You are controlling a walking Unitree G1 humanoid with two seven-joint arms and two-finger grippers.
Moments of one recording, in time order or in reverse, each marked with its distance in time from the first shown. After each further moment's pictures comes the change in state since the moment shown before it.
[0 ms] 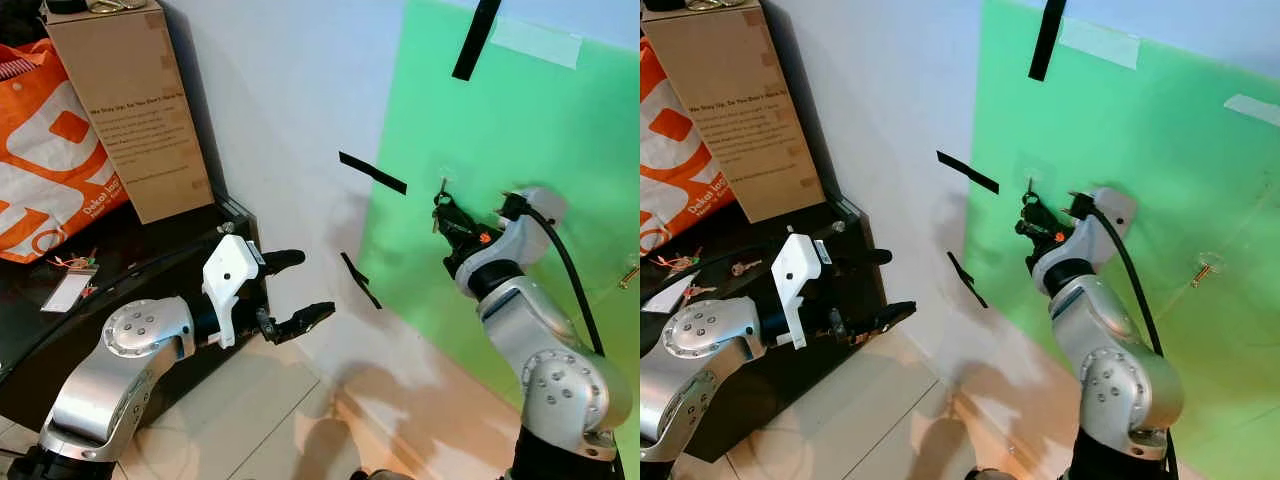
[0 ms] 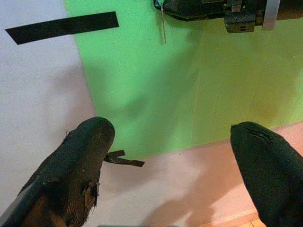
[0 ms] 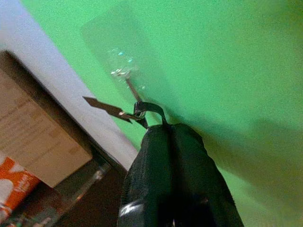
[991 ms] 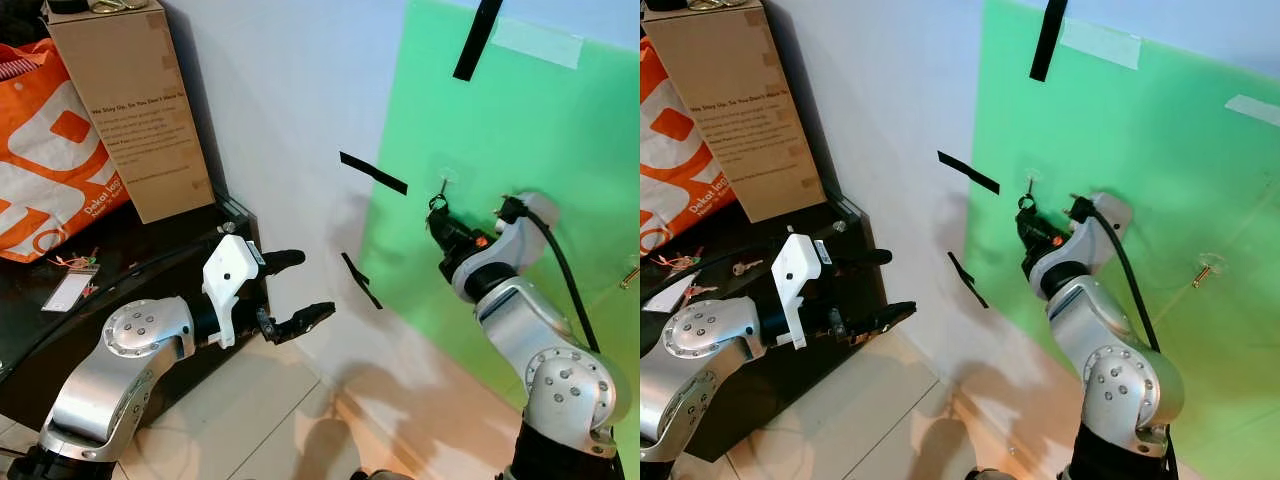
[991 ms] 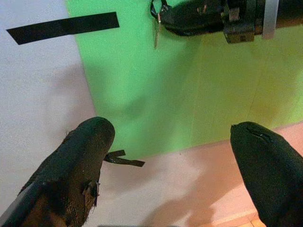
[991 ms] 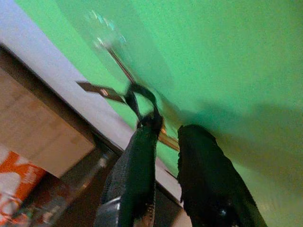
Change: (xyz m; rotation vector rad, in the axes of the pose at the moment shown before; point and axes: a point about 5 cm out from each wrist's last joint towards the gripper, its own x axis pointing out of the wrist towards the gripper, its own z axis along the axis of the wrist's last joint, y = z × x) left arm 0.000 0.000 0.000 0.000 -0.001 -0.001; right arm 0.000 -0.002 -0.009 0.035 0.075 -0.030
